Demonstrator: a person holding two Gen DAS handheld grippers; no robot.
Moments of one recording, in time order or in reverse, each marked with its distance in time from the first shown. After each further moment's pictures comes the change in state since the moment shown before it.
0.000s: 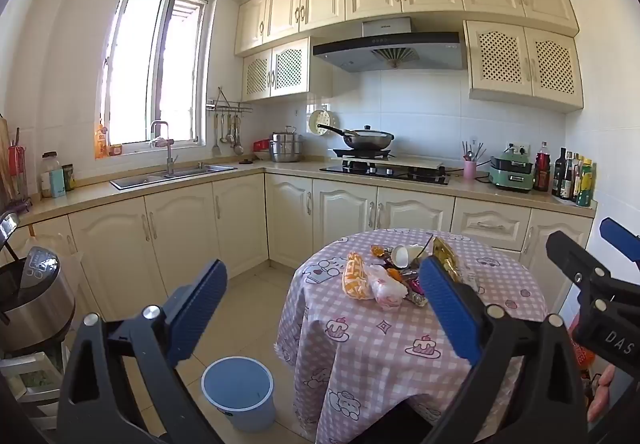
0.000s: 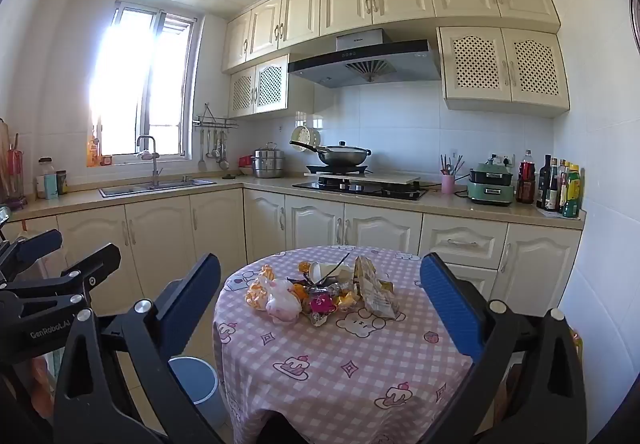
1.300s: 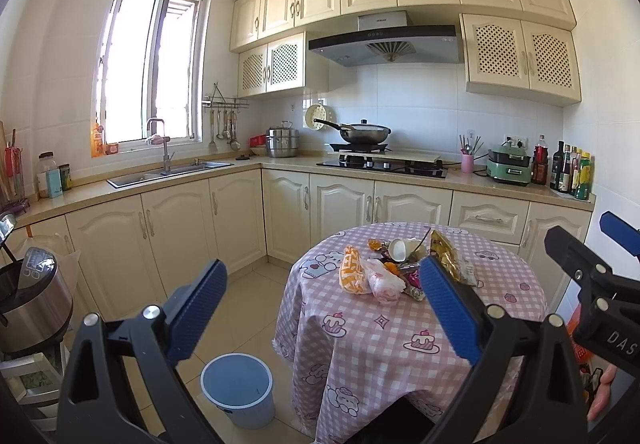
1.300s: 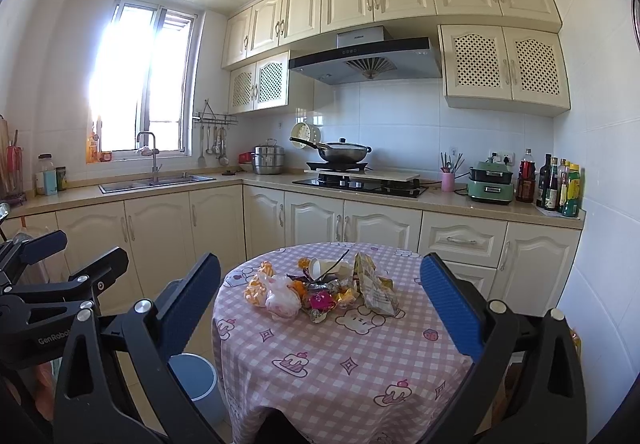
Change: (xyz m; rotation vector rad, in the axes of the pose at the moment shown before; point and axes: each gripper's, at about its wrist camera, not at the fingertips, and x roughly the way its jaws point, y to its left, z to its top) left arm 0.008 -0.007 -0.009 0.010 0.017 -0.005; right arm 0.000 -0.001 0.000 -0.005 0.010 -0.001
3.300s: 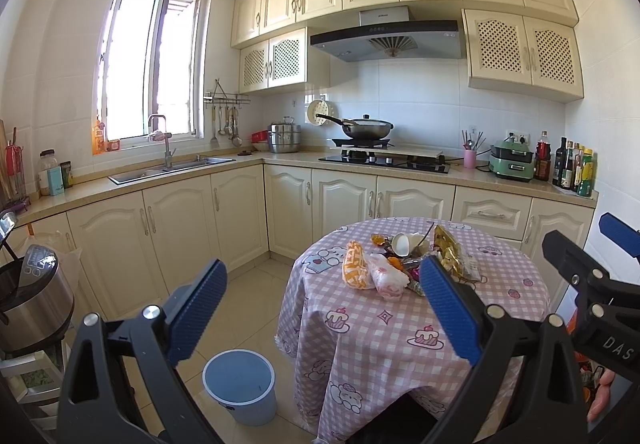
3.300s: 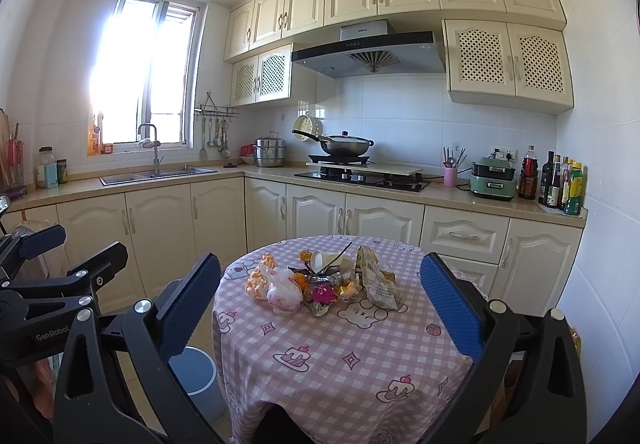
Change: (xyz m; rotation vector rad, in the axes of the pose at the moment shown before) left arm 0.005 0.003 -0.010 0.002 0.013 0.006; right arm 0.007 0.003 -0.007 -0.009 0.024 0.004
